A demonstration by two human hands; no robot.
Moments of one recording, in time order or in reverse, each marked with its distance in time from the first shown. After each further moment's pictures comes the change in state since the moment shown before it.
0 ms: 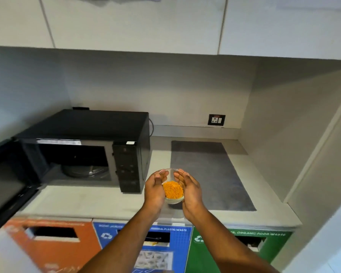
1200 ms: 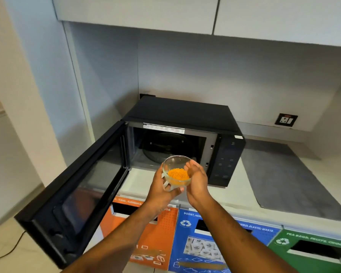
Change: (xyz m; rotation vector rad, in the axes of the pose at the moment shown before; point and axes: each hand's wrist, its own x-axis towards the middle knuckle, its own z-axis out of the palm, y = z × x) left_hand 0.054 0.032 -0.389 0.081 -0.282 0.189; right_hand -0.073 0.131 0.342 0.080 -0.045 0.027
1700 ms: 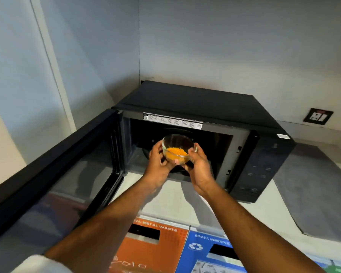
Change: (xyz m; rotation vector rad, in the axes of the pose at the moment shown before) left_hand 0.180 -0.076 -0.054 -0.042 0.126 0.088; right_hand 0.165 0.050 0.041 -0.101 -0.191 -0.104
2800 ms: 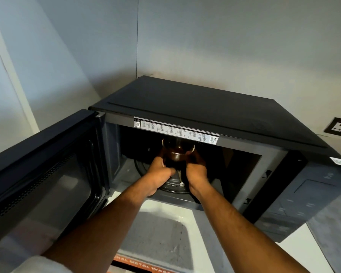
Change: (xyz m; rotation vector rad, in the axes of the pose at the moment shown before) left_hand 0.118 -0.068 -0.007 0.214 -0.048 -0.215; right_hand 0.142 0.063 0.002 -0.287 0.166 -0.051
